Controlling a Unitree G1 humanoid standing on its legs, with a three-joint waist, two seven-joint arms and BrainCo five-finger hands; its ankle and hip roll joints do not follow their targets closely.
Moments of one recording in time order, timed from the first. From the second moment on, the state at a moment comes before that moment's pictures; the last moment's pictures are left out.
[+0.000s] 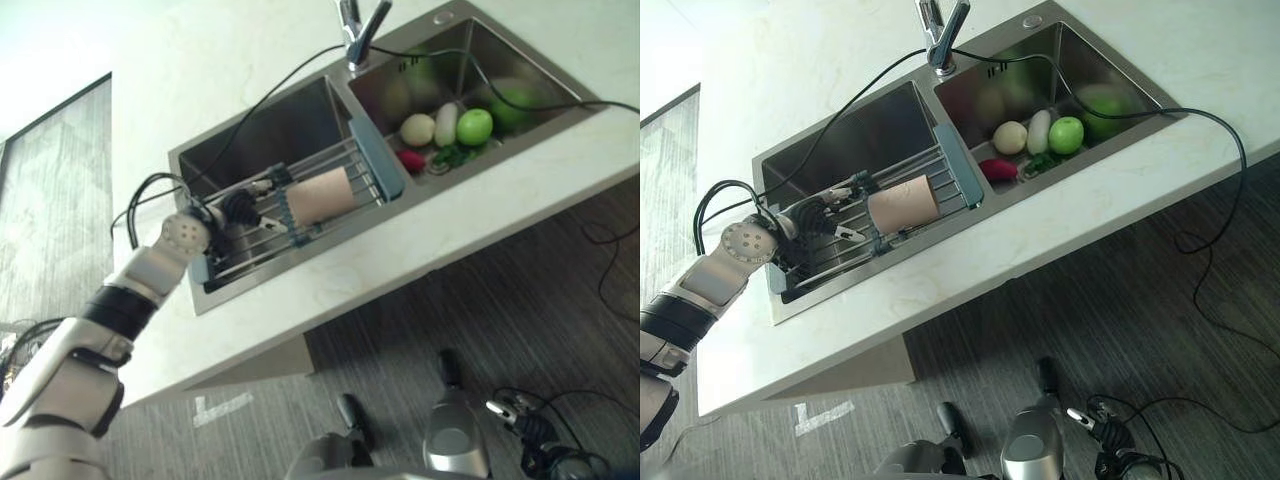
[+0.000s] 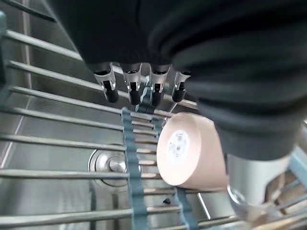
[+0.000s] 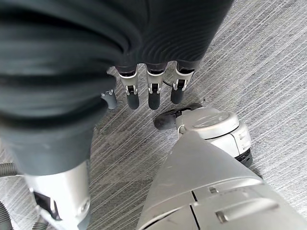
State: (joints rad) left arm -0.70 0.89 -0.51 0.32 -0.13 0.12 -0.27; right arm 0.11 -0.45 0.10 0.93 0.53 -0.18 0.21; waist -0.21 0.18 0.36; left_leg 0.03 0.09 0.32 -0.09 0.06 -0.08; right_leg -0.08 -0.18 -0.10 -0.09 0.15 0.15
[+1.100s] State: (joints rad) left arm -0.72 0.84 -0.51 0.33 -0.10 0.11 -0.11; right arm 0.09 -0.43 0.11 0.89 0.61 -0.16 0.20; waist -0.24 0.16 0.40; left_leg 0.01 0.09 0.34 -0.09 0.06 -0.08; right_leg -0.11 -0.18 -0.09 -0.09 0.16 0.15
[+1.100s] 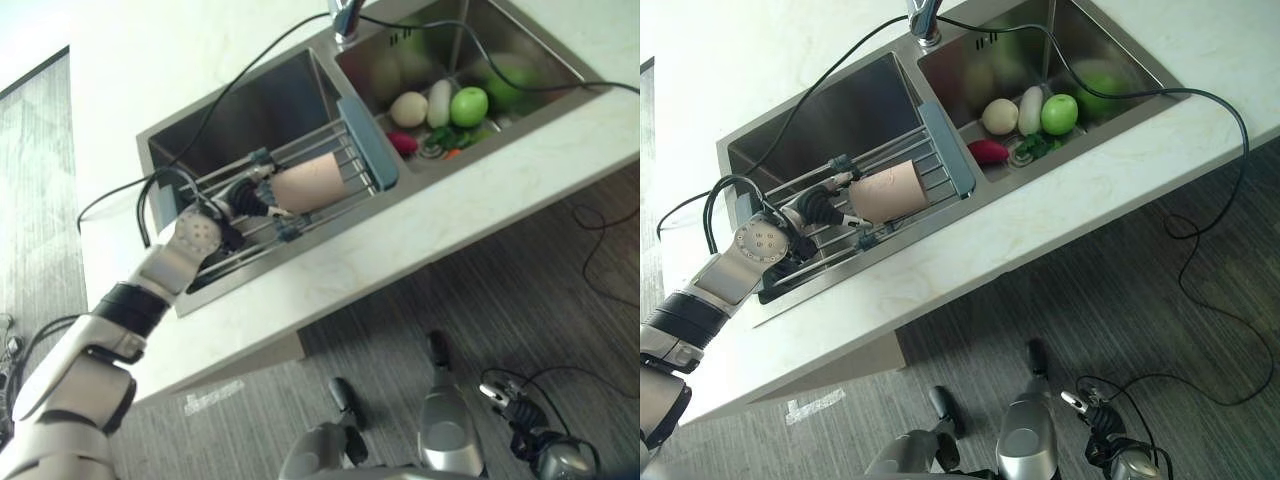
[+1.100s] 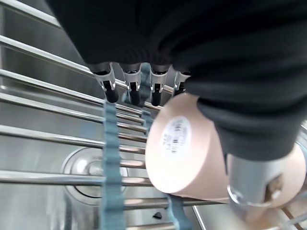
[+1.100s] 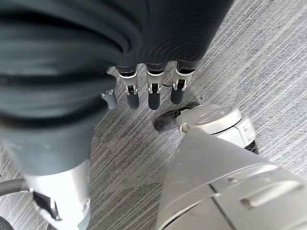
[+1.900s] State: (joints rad) left arm -0.76 0.83 -0.51 0.32 -0.09 0.13 -0.09; right arm 0.09 -0.42 0.10 0.93 0.69 -0.12 0.20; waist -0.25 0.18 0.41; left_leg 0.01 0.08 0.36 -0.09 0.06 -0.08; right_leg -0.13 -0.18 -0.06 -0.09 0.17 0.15
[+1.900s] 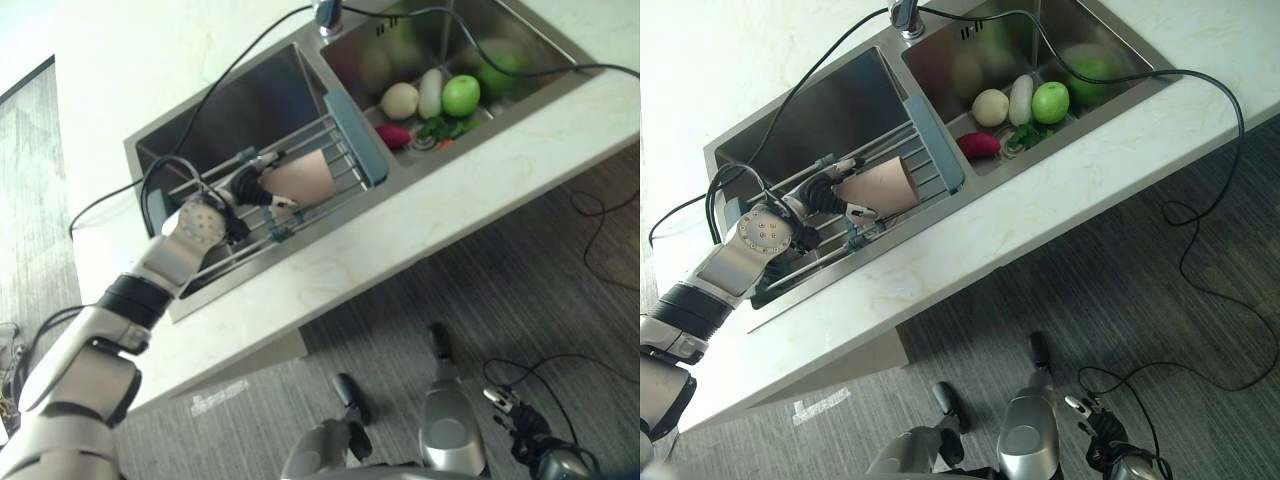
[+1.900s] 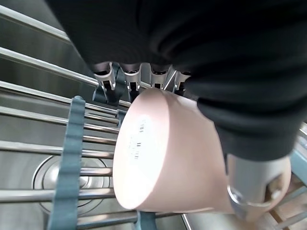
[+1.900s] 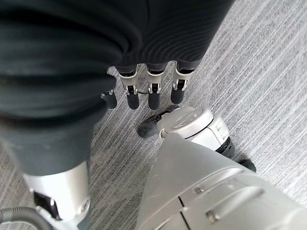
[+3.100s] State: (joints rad) left arm -0.95 0.79 -0.63 0.42 0.03 0.22 -0.21; right arm 0.05 -0.43 0.06 0.97 0.73 -0.10 0.20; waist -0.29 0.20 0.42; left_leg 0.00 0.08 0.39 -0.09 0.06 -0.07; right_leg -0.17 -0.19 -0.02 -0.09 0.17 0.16
